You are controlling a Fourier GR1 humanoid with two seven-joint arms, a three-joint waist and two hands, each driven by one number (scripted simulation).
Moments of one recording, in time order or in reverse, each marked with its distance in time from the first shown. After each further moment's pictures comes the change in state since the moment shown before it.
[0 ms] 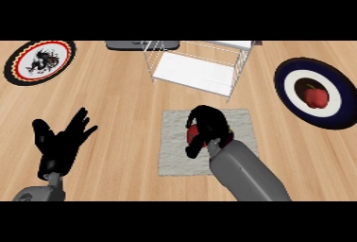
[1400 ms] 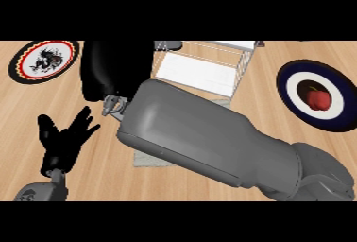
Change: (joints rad) left arm -0.023 -0.011 0.003 0.011 -0.009 -0.018 0.034; right arm -0.849 0.013 0.174 0.021 -0.060 -0.343 0.467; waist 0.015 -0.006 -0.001
